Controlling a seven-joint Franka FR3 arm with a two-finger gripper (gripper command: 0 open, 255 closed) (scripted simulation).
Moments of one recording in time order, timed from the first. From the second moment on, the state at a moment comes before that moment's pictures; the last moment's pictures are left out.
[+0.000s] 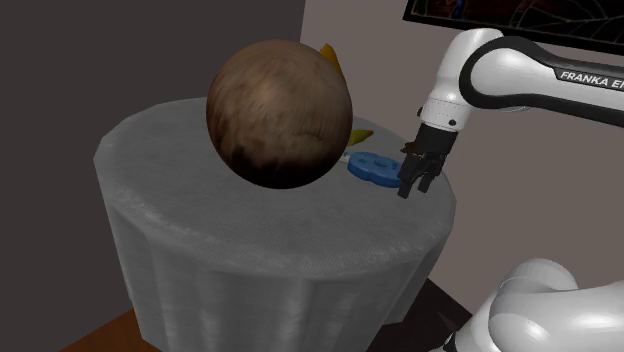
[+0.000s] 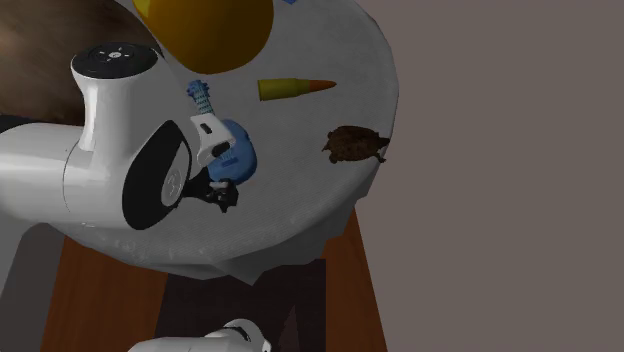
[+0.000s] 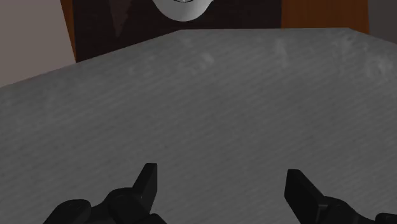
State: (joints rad) arm 0.01 -0.78 -0.04 -2.41 0.09 1.53 0.02
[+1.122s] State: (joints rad) arm 0.08 -0.33 -0.33 -1.98 -0.23 1.42 -0.78
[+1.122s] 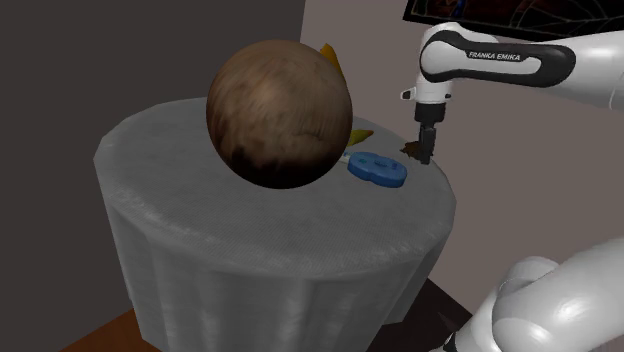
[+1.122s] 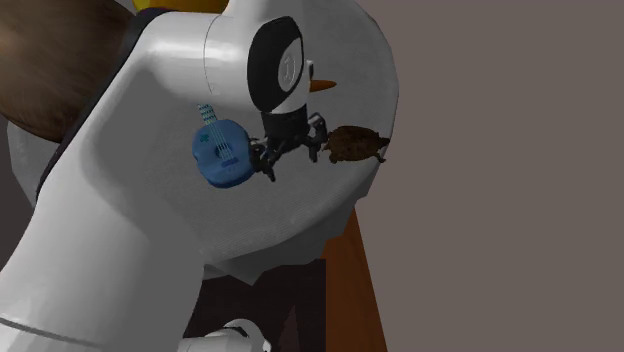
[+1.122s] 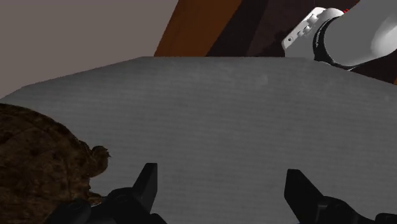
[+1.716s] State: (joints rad) arm 0.08 0.02 -0.41 -1.62 -0.29 1.41 -1.24
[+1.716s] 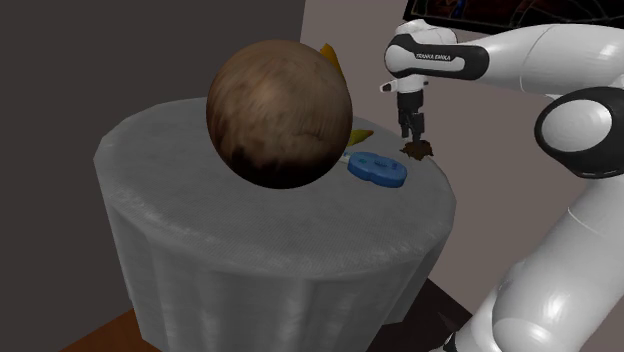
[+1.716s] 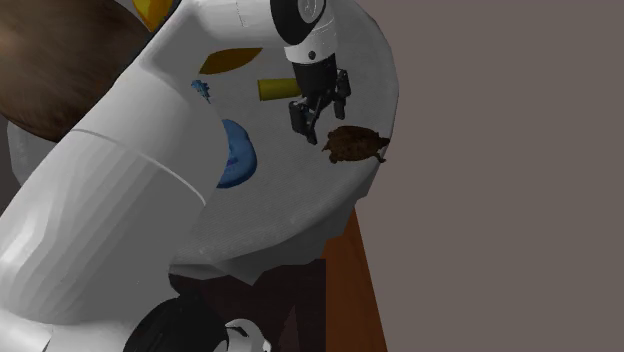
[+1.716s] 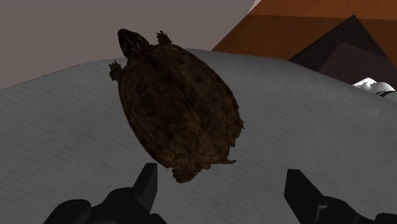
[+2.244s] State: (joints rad) arm 0.08 0.04 -0.41 -1.69 -0.29 1.49 -1.26
